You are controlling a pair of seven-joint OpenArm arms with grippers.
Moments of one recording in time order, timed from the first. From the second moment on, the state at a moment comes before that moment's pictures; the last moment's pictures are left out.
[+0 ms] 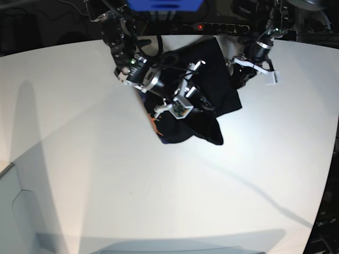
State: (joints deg) left arm 33.5 -17.0 -8.0 97.8 -50.9 -11.9 16.0; right arm -9.7 -3.6 -22.6 98.6 8.2 32.8 -23.4
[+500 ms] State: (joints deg) left arm 23.5 -7.1 -8.8 92.7 -34.6 -6.0 20.5; right arm -6.6 -3.6 -24.8 98.3 8.2 32.8 -24.0
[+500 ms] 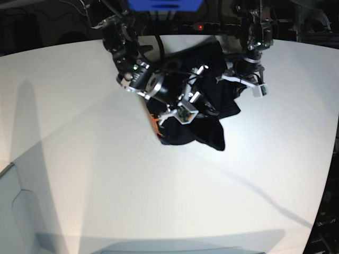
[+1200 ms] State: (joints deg) left arm 19.1 -7.2 -9.0 90.3 -34.8 -6.3 23.2; right arm 0.3 -0.9 -28.6 89.5 8.2 31.1 -23.4
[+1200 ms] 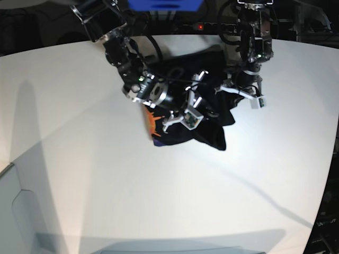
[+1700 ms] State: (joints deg) left arm 19.7 -8.9 -9.0 92.1 -34.6 -6.2 24.6; right arm 0.3 1.2 -33.4 89.3 8.2 31.1 -23.5
